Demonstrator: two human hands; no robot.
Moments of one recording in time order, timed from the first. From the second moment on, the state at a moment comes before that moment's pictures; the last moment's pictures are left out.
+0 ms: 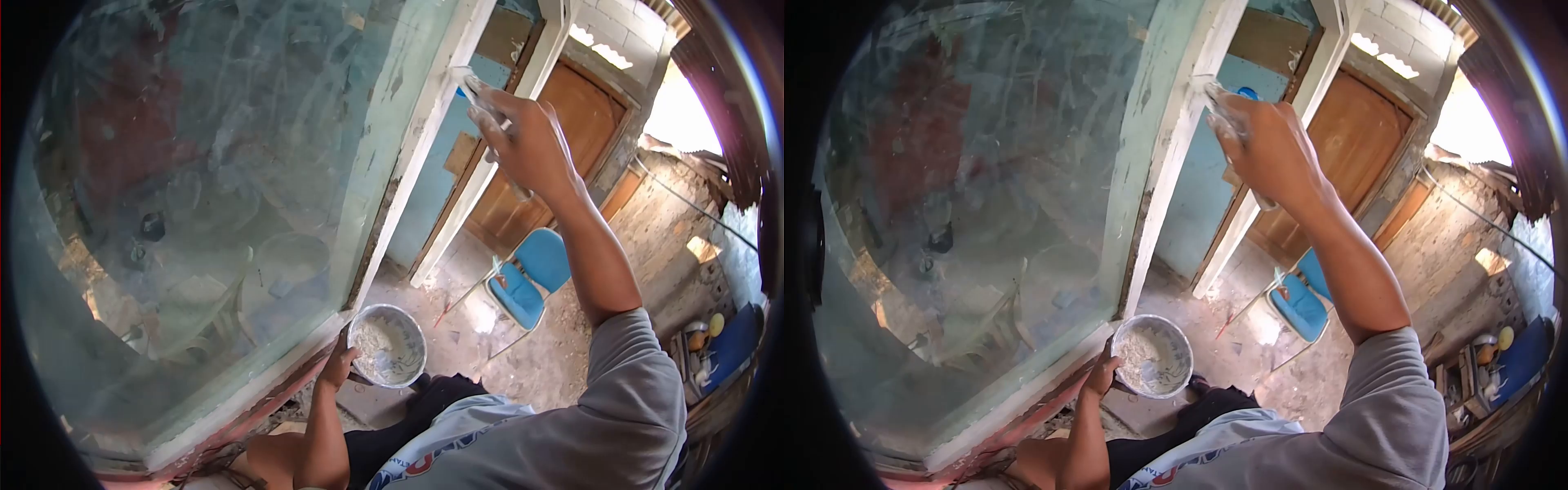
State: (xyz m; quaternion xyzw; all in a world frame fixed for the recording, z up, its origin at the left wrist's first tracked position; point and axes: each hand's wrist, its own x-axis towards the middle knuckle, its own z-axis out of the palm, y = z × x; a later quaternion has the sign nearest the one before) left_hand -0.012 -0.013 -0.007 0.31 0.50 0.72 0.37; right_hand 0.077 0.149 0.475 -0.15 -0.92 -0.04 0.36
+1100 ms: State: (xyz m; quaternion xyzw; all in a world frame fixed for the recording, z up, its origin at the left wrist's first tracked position) left_hand -0.009 -0.015 -0.017 0.30 0.50 0.72 0.38; right_hand 0.041 0.330 0.455 0.12 -0.79 -0.33 0.50
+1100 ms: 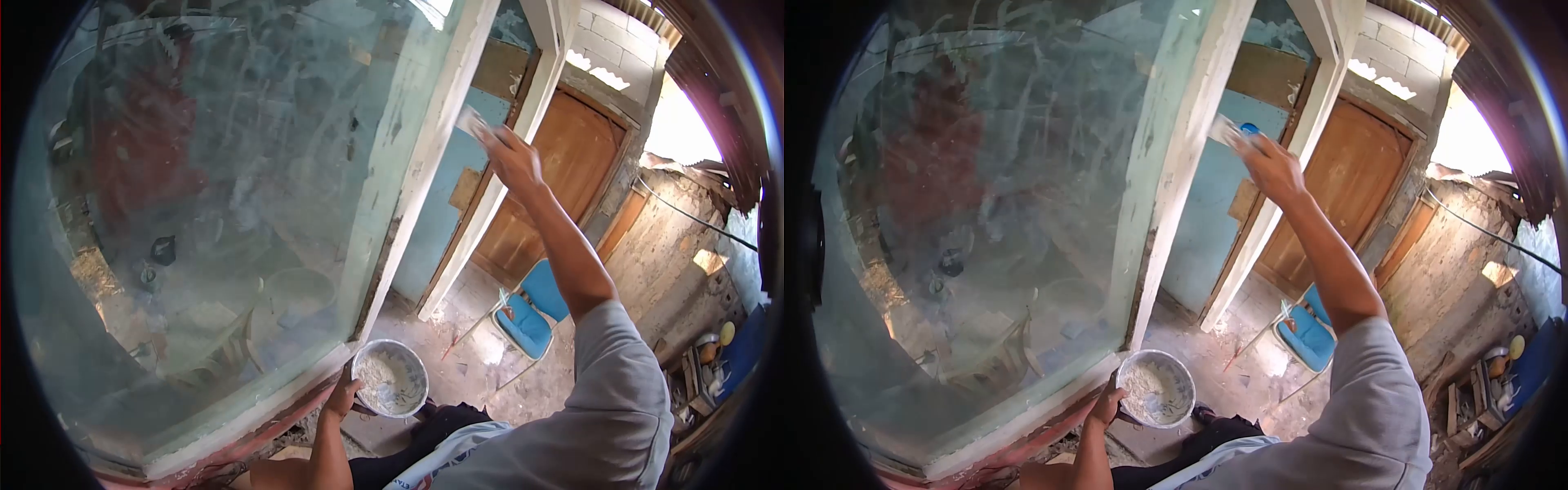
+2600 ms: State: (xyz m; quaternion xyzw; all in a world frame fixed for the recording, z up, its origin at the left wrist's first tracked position) left_hand -0.015 -0.014 -0.013 0.33 0.52 0.70 0.36; right_hand 0.067 0.147 0.524 -0.17 -0.84 -0.45 0.23
